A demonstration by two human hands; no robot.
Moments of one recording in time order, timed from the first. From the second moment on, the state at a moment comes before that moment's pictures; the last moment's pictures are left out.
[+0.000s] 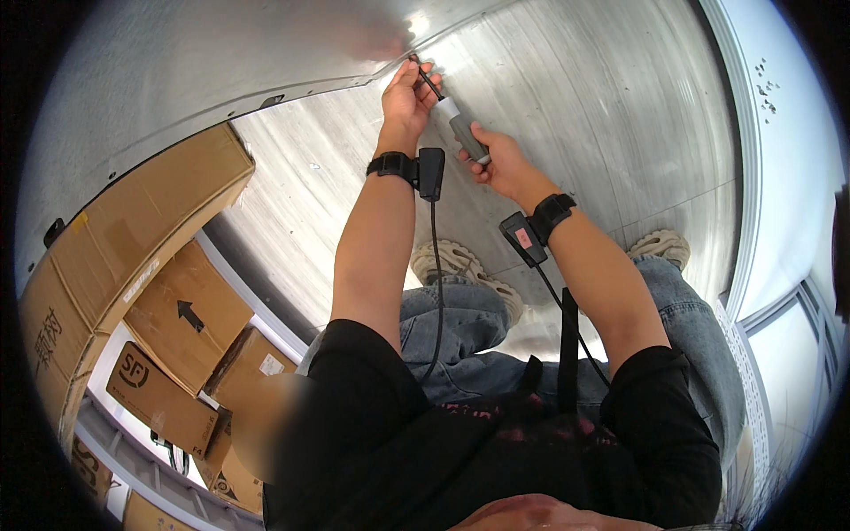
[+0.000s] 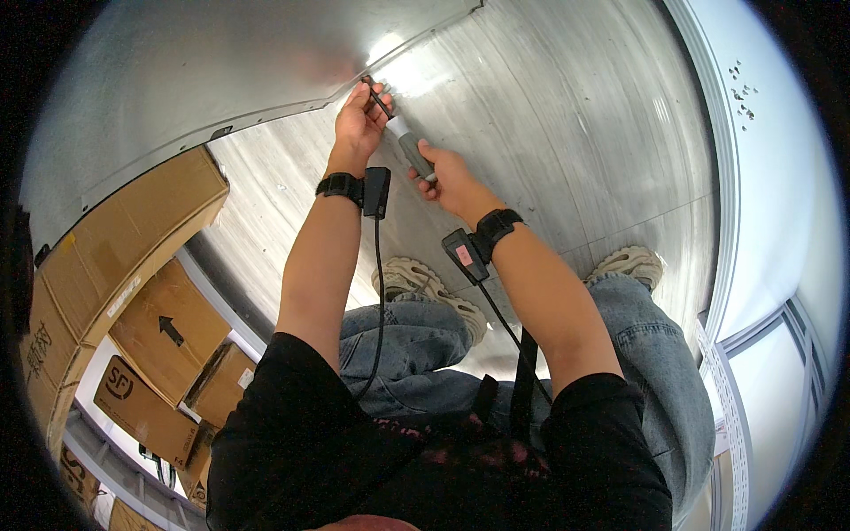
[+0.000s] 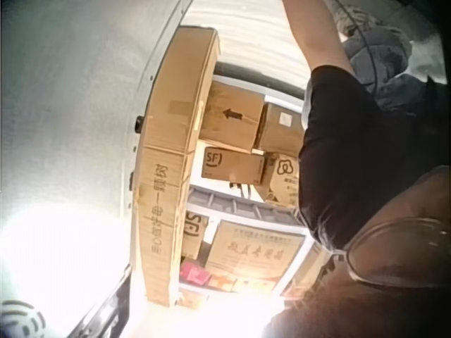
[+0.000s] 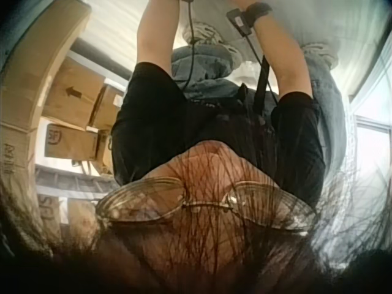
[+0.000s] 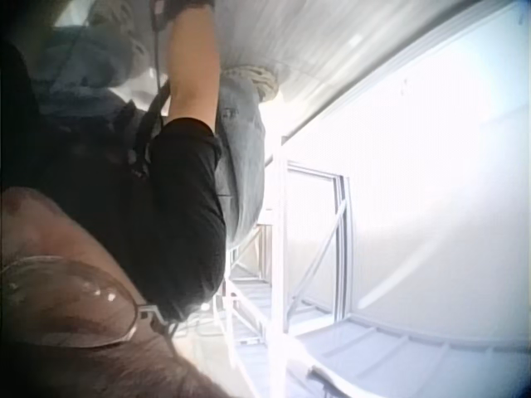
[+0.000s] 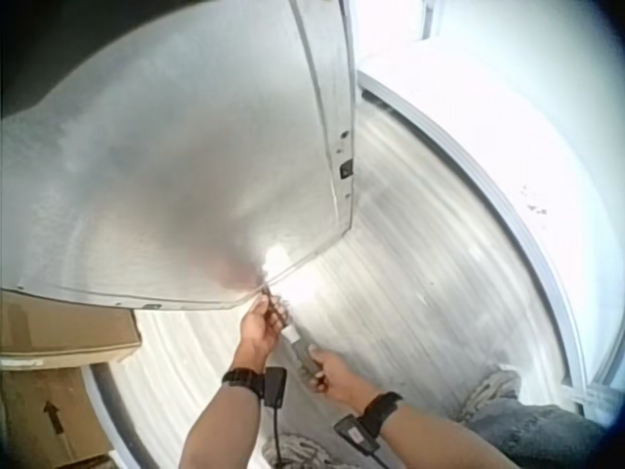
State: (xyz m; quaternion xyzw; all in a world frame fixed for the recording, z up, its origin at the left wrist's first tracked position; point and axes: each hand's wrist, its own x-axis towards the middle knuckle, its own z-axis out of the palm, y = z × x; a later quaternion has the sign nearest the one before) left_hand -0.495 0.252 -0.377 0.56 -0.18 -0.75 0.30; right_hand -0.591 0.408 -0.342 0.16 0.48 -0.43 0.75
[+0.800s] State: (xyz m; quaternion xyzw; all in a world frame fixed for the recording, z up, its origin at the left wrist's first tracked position) left_hand -0.493 0.251 -0.384 0.53 -0.16 -0.77 0.32; right_hand -0.593 0.408 -0.332 0.19 0.36 -0.46 0.79
